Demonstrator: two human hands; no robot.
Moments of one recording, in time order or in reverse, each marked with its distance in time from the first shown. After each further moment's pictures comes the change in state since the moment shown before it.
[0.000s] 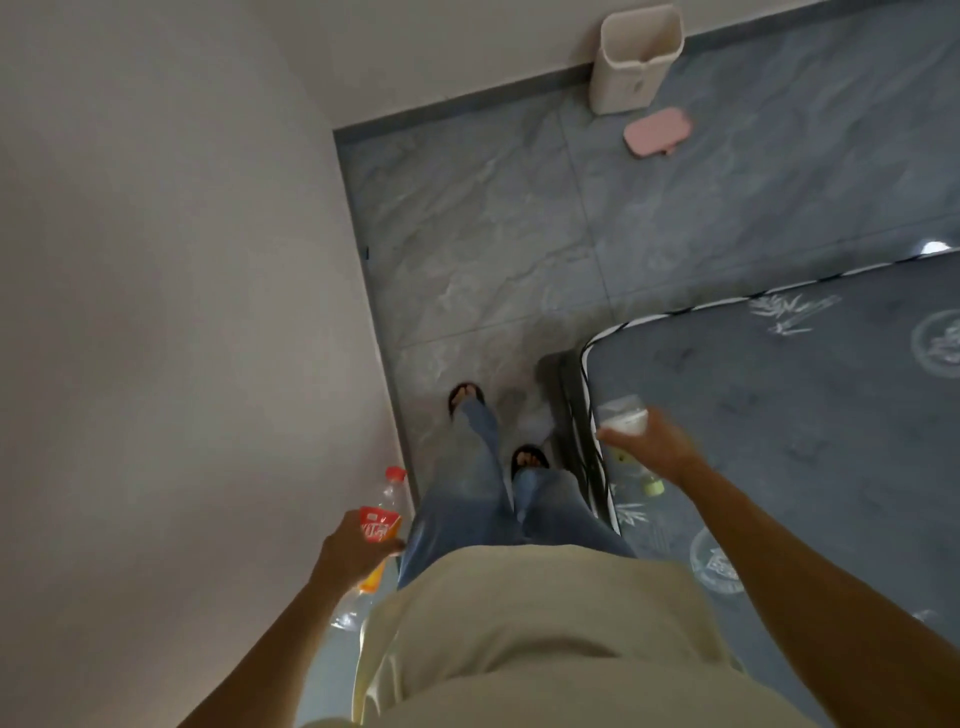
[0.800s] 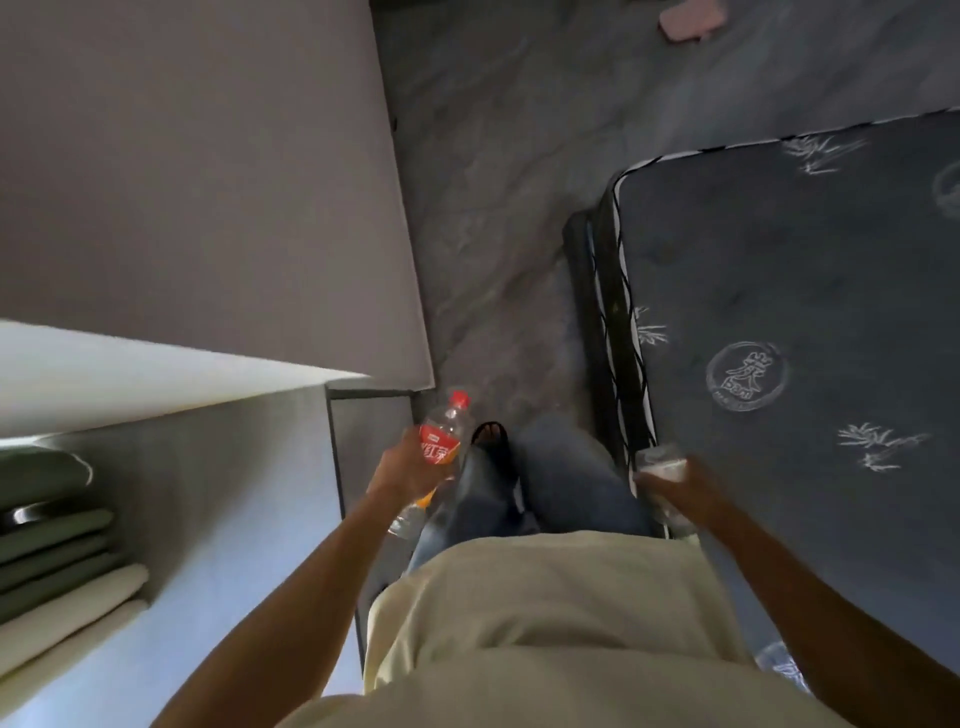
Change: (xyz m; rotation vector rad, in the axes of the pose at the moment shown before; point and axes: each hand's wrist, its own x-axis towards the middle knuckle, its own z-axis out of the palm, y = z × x) left_hand -0.123 -0.232 0.172 -0.031 -0.030 0.205; right_hand -0.276 0.285 0.211 0.086 -0.055 0.063
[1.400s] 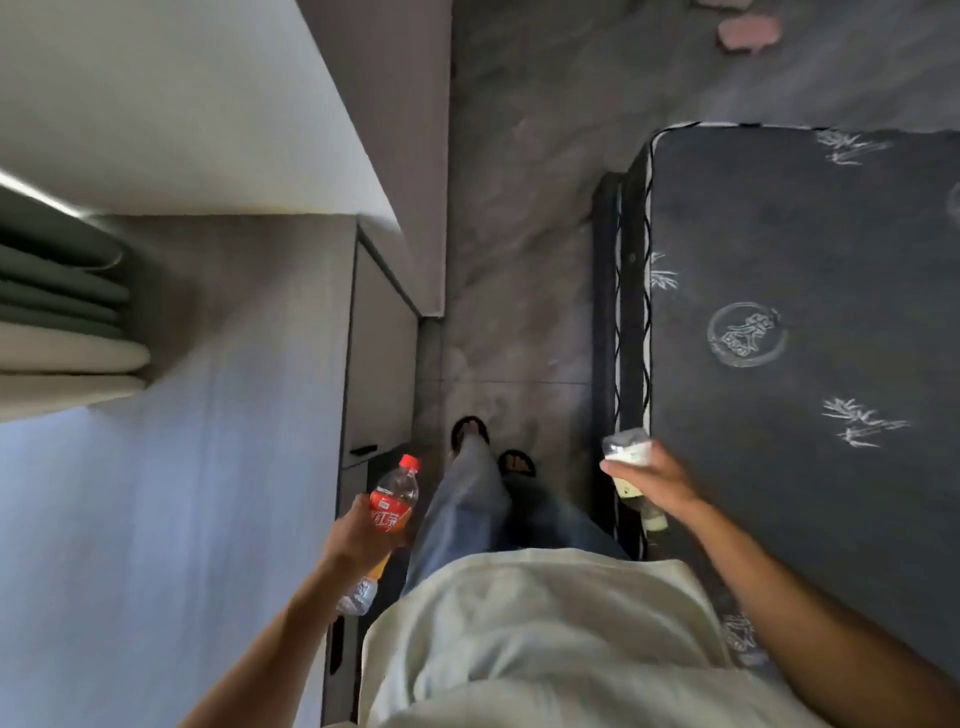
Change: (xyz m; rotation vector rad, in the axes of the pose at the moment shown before) left_hand -0.179 -0.228 0.197 -0.108 0.083 -0.203; right_hand -0.084 0.138 0.070 -0.194 -0.056 -0.139
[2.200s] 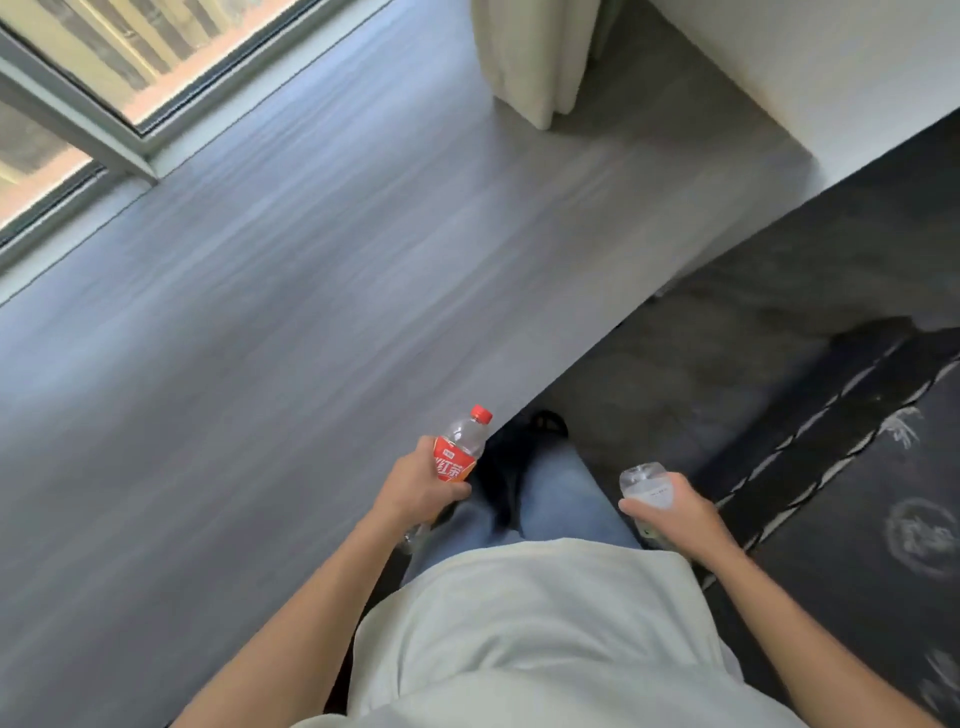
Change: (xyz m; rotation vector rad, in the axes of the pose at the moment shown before) left_hand -0.141 -0.274 0.128 -0.688 0.172 -0.165; right_hand -0.142 -0.027 0.229 -0.799 -0.204 -0.276
